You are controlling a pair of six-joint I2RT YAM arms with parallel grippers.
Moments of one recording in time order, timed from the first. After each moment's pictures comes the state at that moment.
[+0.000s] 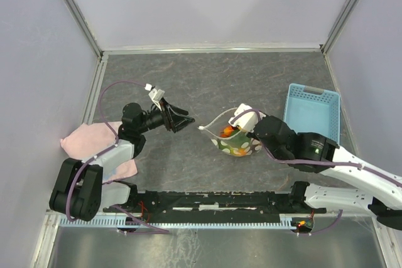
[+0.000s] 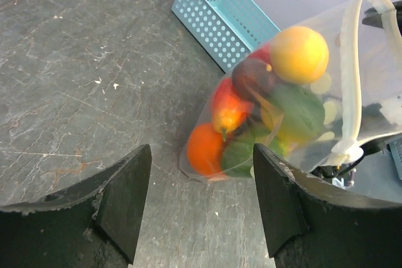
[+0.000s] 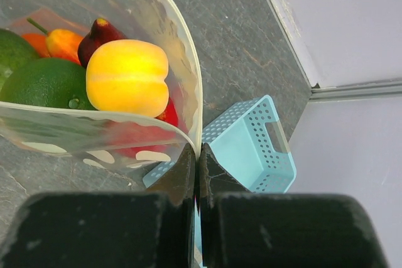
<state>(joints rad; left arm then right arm) -0.27 1.22 0.44 0.75 0.83 -0.48 1.12 0.94 1.09 -0.83 0.71 -0.31</state>
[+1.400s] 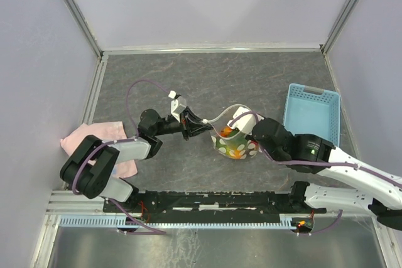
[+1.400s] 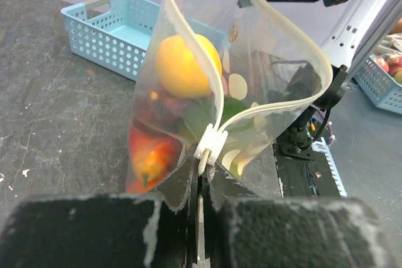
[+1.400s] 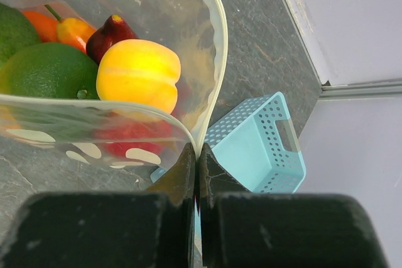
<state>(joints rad) -0.53 1.45 0.46 1.20 0.91 -0.41 1.11 0.93 1.04 -0.82 0.70 -0.30</state>
